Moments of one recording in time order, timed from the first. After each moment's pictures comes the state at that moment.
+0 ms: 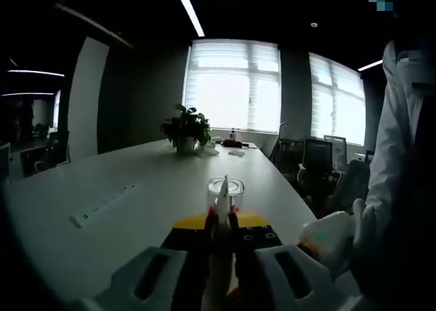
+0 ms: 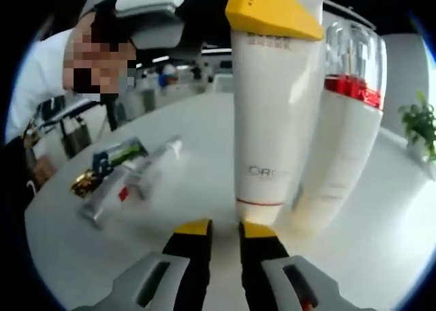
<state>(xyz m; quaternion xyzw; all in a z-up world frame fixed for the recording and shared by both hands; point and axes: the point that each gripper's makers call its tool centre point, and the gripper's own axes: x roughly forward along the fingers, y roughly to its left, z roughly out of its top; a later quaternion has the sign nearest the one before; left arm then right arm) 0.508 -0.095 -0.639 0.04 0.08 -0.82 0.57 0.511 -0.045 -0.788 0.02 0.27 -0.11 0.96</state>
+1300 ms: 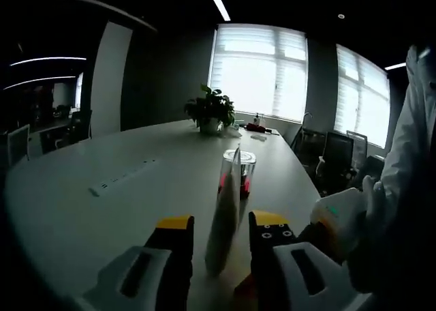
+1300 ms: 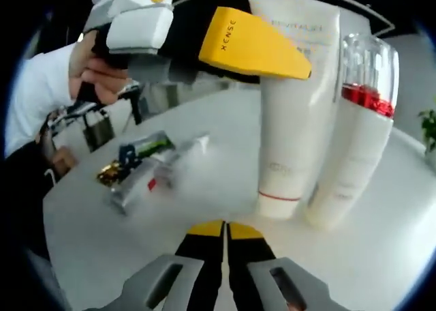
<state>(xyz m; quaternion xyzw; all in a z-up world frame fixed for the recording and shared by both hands) 0.512 -0.068 -0.658 0.06 0.13 -0.76 0.63 0.501 -0.019 -0.783 0.03 0.28 -0.03 0.96</state>
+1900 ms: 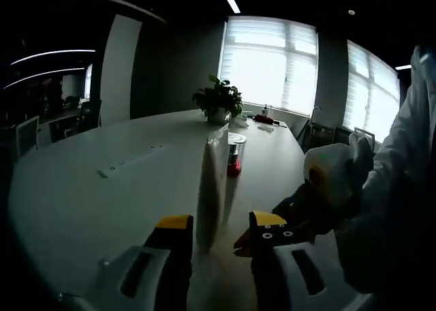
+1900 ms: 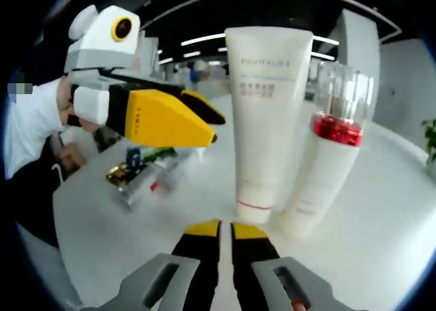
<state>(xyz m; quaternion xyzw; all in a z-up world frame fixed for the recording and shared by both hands) 0.501 -0.034 -0.672 0.09 0.17 -0.74 0.65 0.479 -0.044 -0.750 0.01 0.28 0.00 0.96</state>
